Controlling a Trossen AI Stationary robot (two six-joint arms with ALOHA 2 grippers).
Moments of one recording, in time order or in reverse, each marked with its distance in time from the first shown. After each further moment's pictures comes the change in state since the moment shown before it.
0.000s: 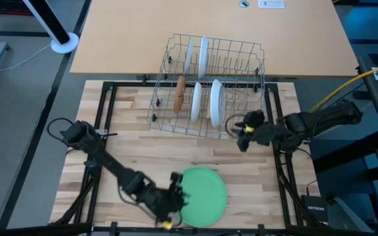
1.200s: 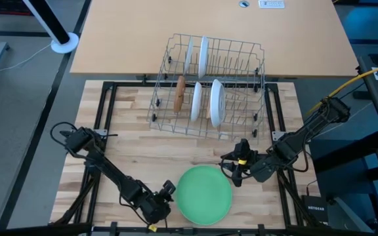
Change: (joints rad) left arm -0.073 0.078 -0.269 0.079 0.085 0.236; right arm 0.314 0.249 0.000 0.361 0.048 0.118
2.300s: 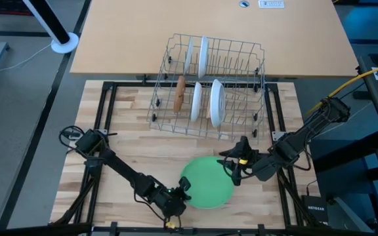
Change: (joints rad) left arm 0.109 0.102 0.086 0.225 -0.046 0.193; right arm 0.000 0.000 0.042 0.049 0.081 -0.112
